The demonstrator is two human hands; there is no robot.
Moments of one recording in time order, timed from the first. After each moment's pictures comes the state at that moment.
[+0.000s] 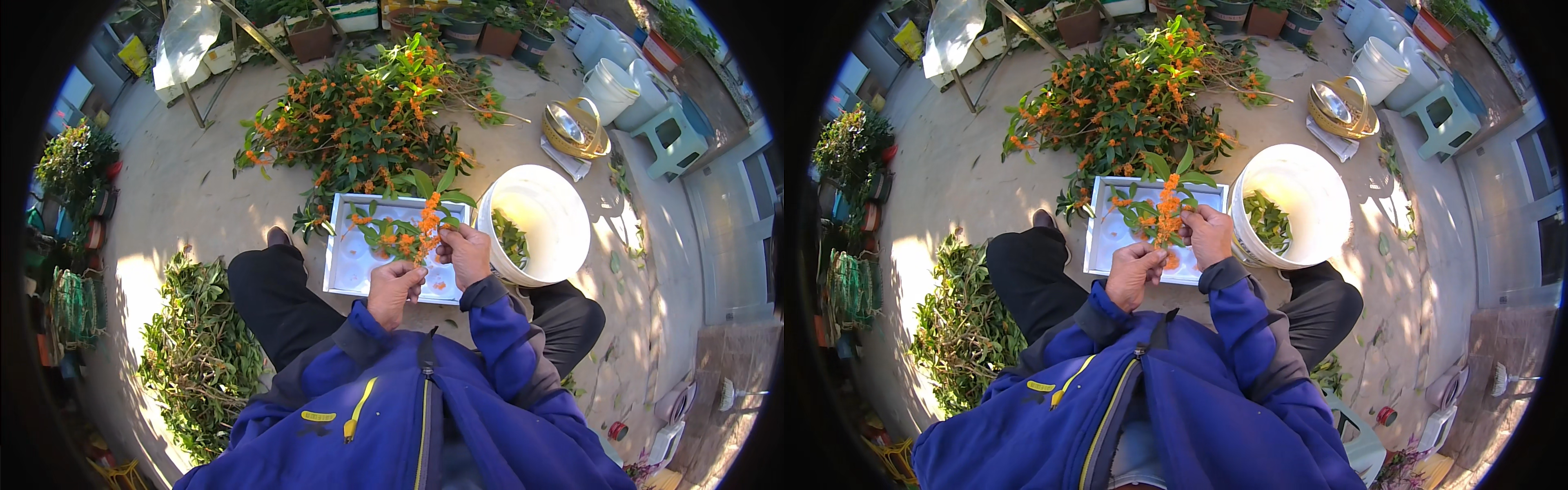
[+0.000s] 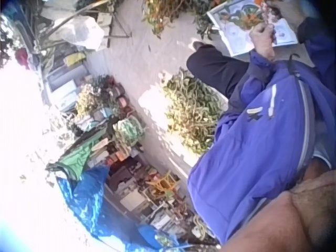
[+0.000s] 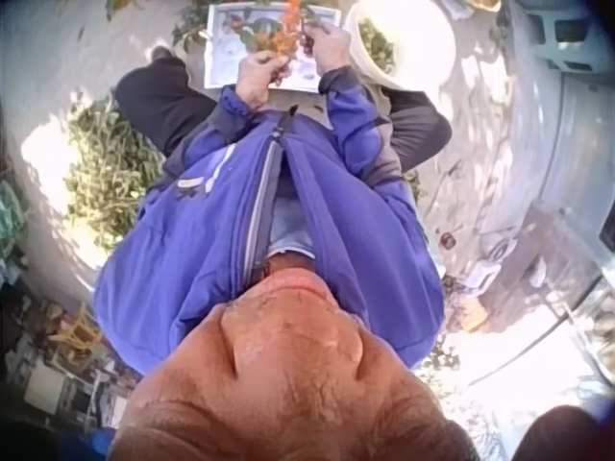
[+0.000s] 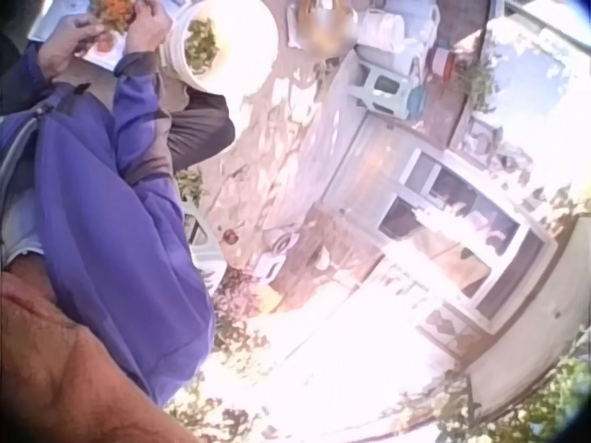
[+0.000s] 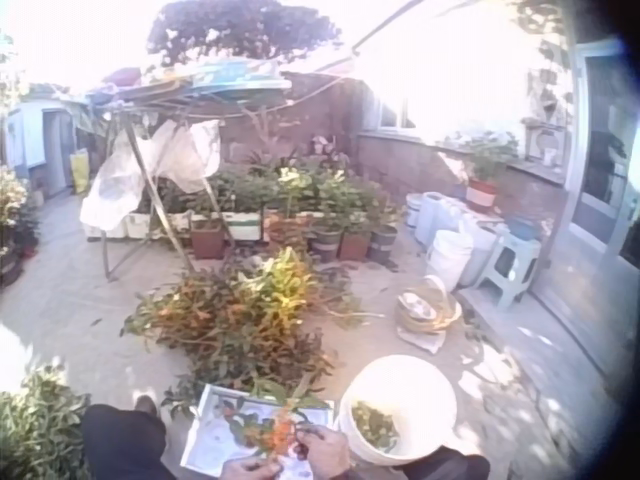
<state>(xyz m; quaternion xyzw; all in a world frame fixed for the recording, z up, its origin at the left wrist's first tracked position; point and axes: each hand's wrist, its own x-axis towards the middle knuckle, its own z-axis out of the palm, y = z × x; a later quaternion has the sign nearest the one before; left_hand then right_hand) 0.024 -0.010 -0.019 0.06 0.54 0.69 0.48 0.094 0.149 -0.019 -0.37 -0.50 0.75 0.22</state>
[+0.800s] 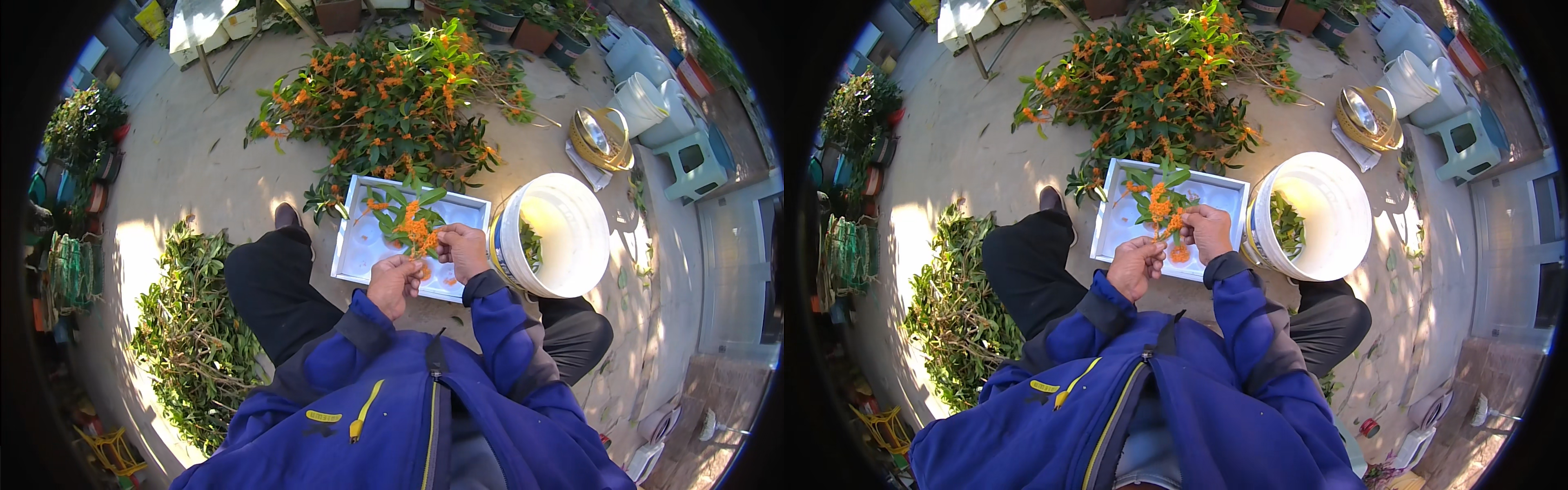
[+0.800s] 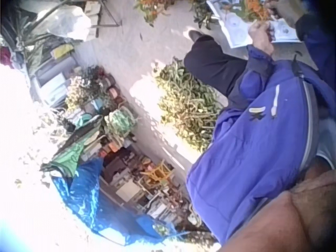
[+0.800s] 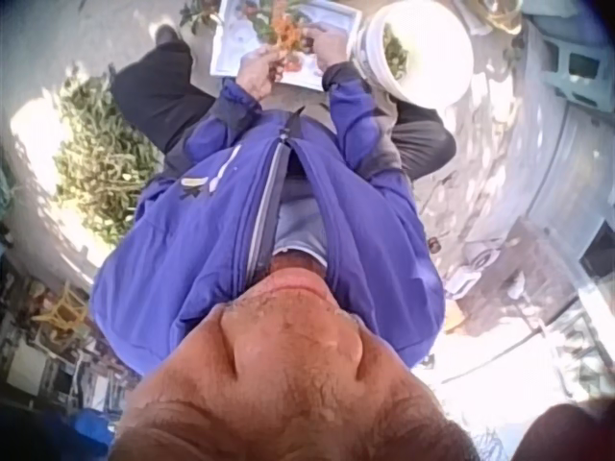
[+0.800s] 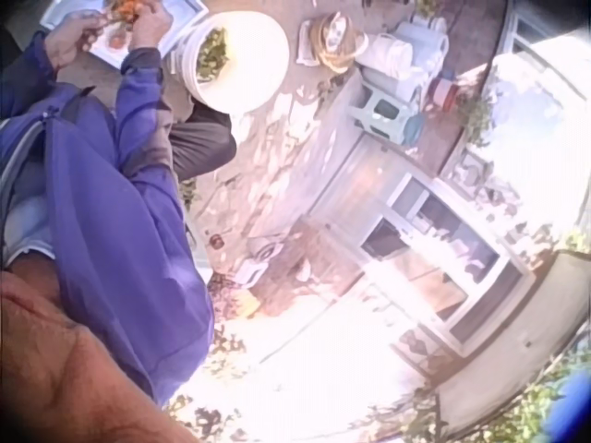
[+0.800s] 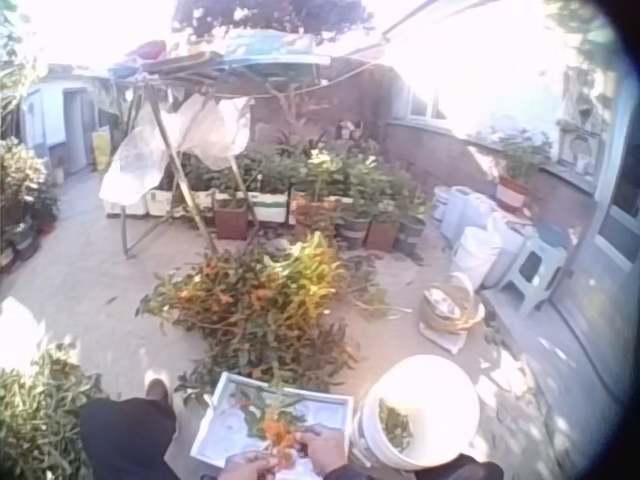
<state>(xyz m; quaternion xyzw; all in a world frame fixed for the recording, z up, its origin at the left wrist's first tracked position) -0.014 -0.021 -0.049 -0.10 0.50 0.70 0.50 0.046 0.145 -0.072 -0.39 -0.49 0.77 0.12</state>
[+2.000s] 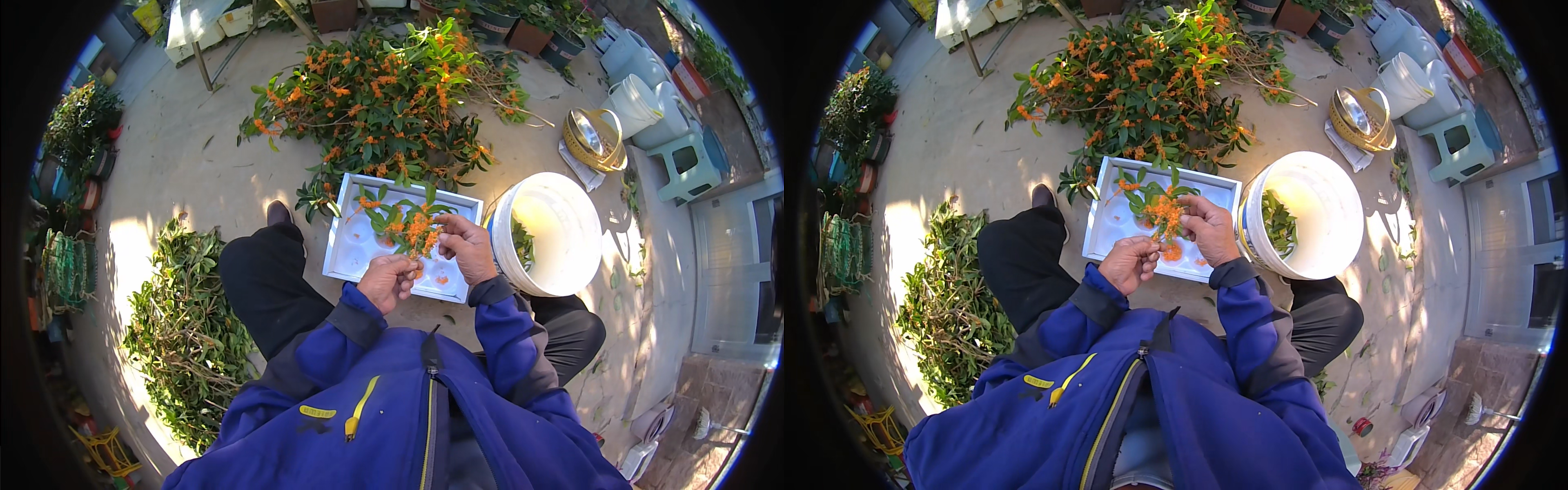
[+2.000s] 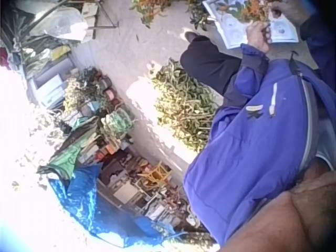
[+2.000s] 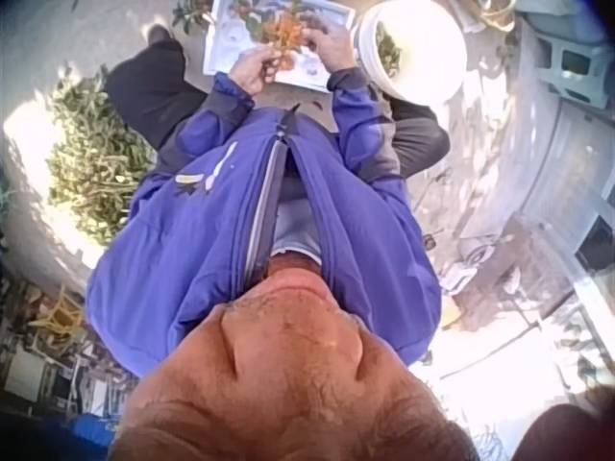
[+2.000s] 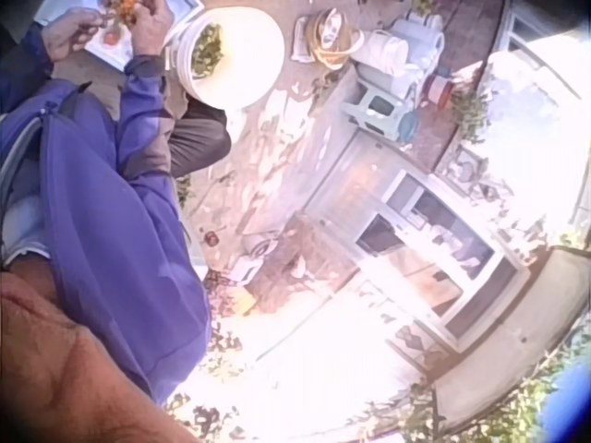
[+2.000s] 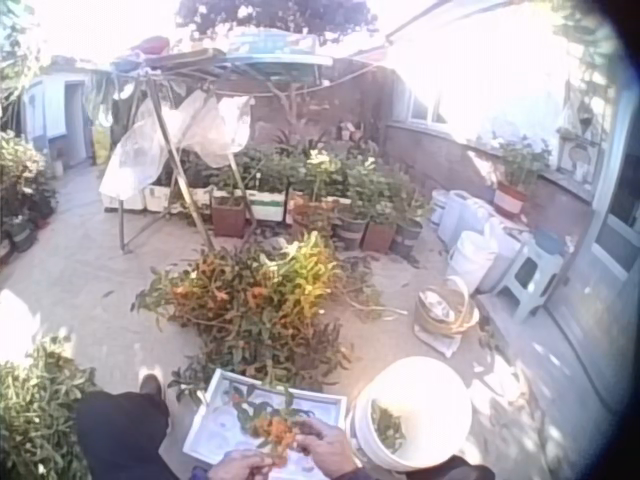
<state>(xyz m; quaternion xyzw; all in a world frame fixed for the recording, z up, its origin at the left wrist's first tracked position) -0.022 -0.025 -0.052 -0.06 0.43 0.67 0.60 0.065 0.152 -0.033 -0.26 -0.58 0.76 0.14</state>
